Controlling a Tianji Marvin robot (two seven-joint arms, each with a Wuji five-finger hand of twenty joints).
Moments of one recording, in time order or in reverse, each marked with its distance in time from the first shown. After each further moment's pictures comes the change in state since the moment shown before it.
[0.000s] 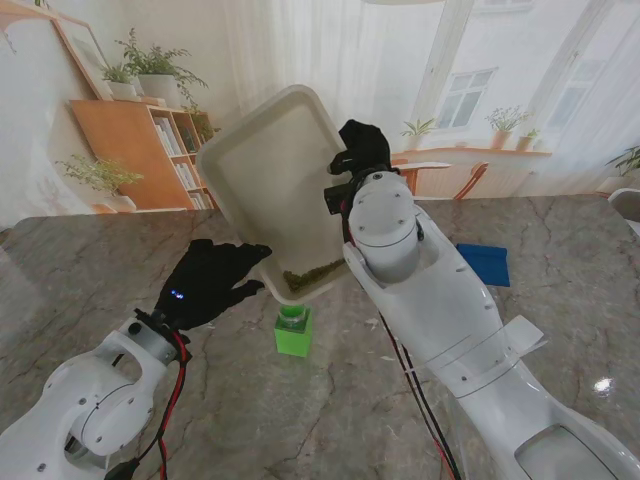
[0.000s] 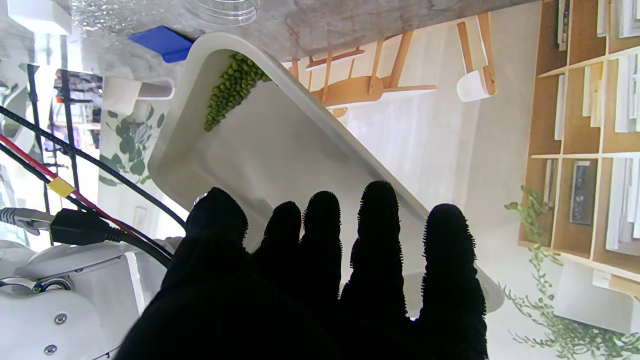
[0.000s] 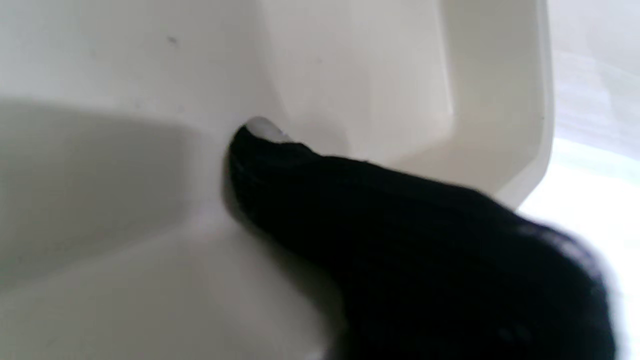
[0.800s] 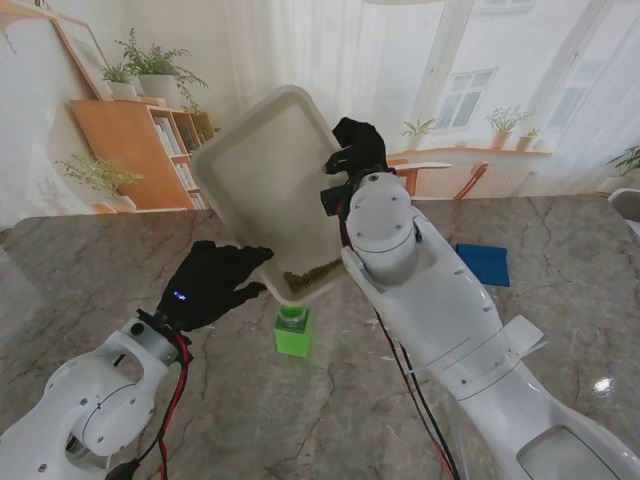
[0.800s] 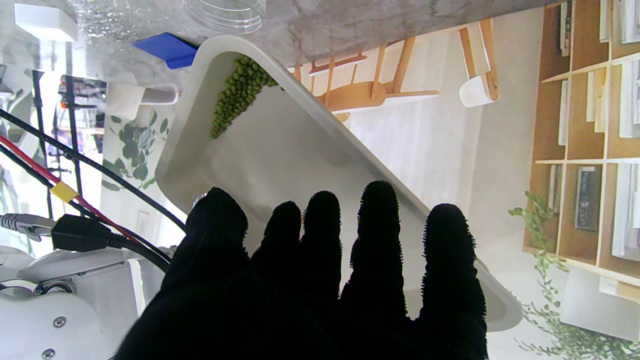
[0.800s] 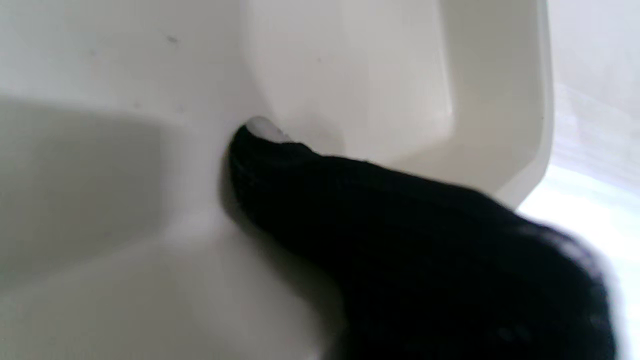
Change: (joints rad) left arm -0.002 0.002 0.007 -0.002 0.001 0.002 -0.015; right arm -0.001 0.010 -0.020 -0.007 -0.034 -0.034 0.019; left_hand 0.000 0.000 0.000 0.000 0.000 0.000 0.000 0.000 0.000 0.000 0.000 0.000 0.000 0.000 0.000 0.000 0.000 0.000 0.000 0.000; right_hand 0.000 0.000 0.000 0.000 0.000 0.000 0.000 0.000 0.000 0.000 0.002 0.000 -0.007 0.000 0.016 0.000 0.002 0.000 0.000 0.000
